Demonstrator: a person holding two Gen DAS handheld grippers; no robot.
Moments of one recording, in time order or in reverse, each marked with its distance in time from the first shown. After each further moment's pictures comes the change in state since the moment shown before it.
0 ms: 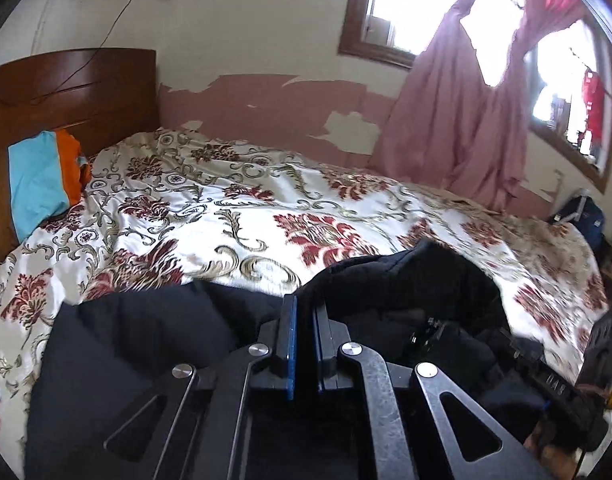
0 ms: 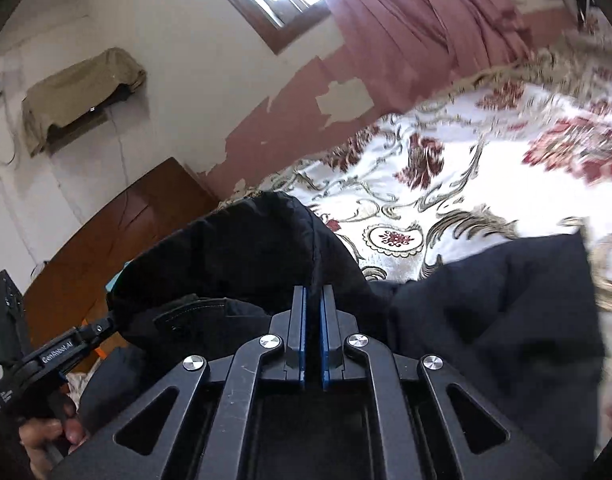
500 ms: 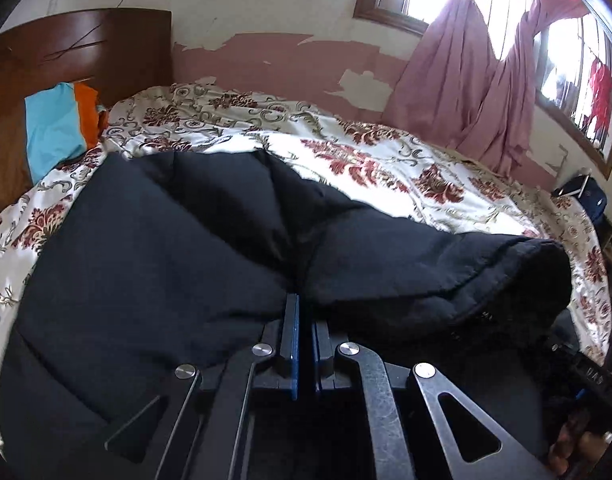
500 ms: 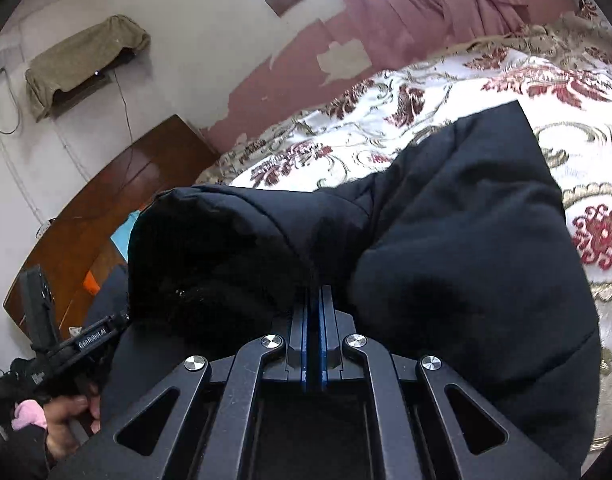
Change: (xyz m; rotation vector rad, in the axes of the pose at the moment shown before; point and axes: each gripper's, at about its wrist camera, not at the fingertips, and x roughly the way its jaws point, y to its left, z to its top) left arm -0.009 0.029 -0.078 -0.029 0.119 0.034; right arm -0.032 -0.028 -0.053 0.034 0.163 -0.001
